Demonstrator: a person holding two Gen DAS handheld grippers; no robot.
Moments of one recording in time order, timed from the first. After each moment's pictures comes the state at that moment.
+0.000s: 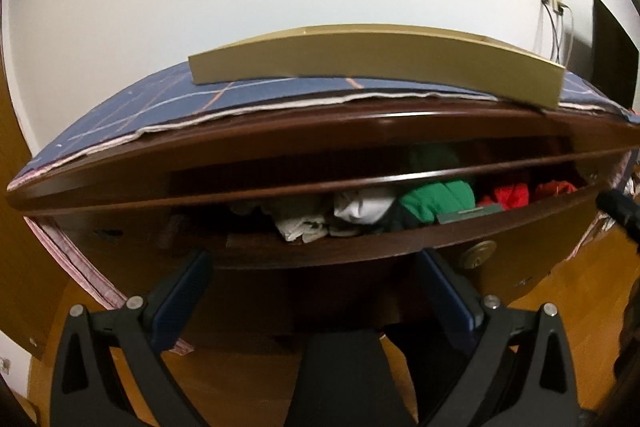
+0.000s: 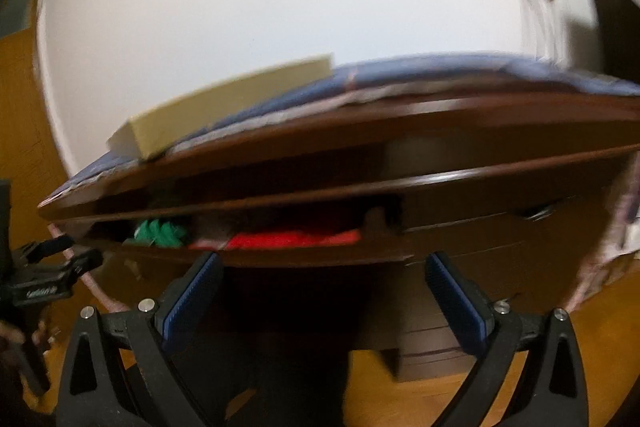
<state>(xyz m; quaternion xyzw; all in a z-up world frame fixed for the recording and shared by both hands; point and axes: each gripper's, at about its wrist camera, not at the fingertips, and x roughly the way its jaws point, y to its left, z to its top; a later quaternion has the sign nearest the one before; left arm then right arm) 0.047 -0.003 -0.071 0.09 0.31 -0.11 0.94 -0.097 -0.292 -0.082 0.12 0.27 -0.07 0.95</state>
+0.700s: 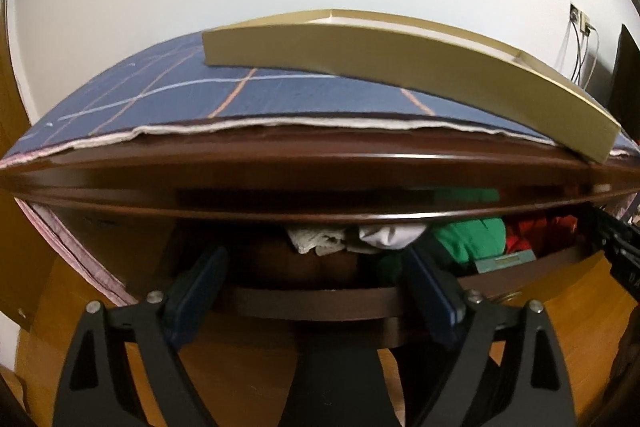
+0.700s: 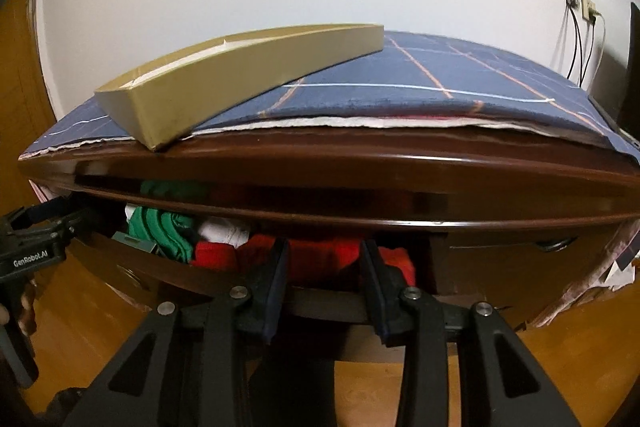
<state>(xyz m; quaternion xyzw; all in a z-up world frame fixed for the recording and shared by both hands) 0.082 0.001 -0.069 0.04 0.36 -0.10 0.93 -0.040 -0.274 -0.076 0.06 0.38 -0.06 0.92</state>
